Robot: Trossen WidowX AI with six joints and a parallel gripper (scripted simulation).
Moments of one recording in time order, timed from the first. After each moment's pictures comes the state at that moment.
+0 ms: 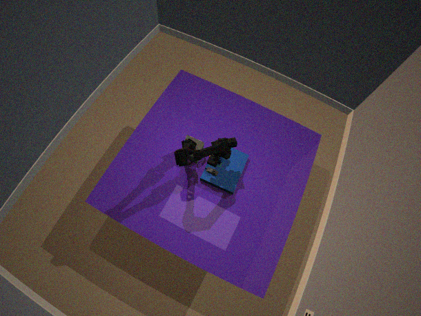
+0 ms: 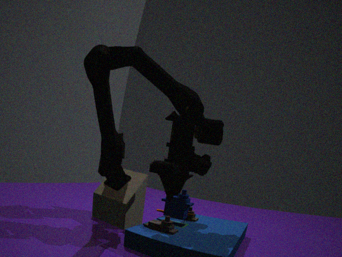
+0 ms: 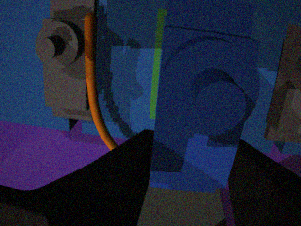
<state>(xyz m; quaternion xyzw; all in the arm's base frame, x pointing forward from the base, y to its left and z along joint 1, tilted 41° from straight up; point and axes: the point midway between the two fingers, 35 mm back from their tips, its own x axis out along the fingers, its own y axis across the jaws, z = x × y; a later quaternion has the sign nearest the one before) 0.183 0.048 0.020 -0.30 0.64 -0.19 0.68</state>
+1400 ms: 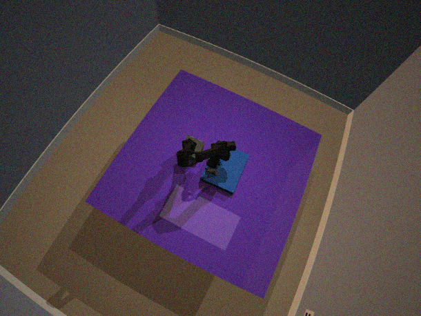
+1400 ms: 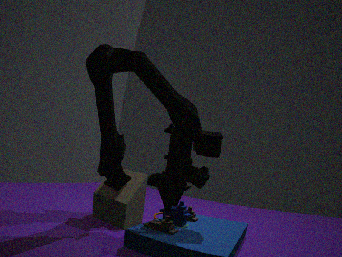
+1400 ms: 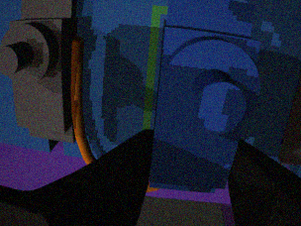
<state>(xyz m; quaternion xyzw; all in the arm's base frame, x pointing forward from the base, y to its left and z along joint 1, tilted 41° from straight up) 0.186 0.026 -0.004 -0.30 0.64 -0.19 0.68</state>
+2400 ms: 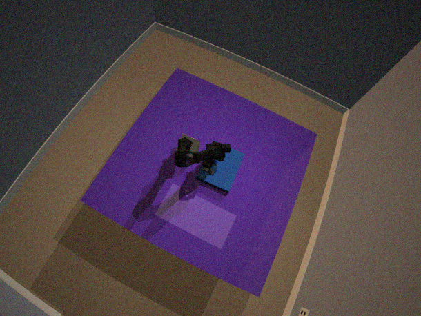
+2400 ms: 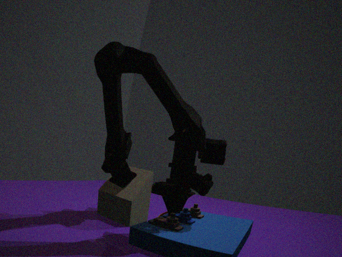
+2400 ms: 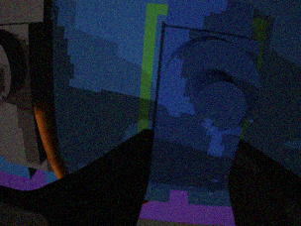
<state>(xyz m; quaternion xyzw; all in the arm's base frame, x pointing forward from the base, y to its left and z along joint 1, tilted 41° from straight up) 0.189 0.008 -0.026 -0.30 0.64 -0.19 0.68</state>
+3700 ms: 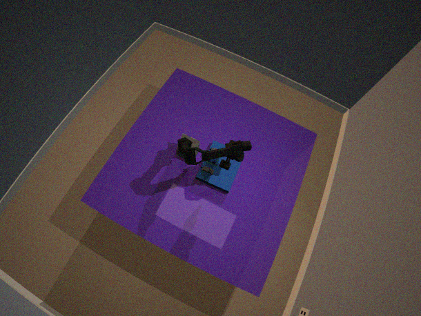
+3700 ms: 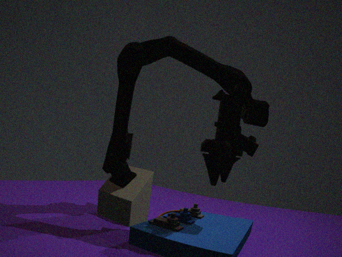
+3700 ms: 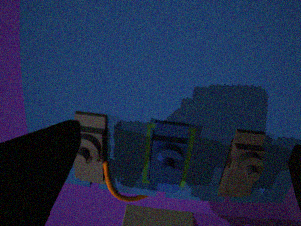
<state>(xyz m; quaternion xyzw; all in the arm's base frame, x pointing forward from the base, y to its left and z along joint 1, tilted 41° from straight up) 0.278 0.098 0.062 -0.30 0.64 -0.19 0.68</state>
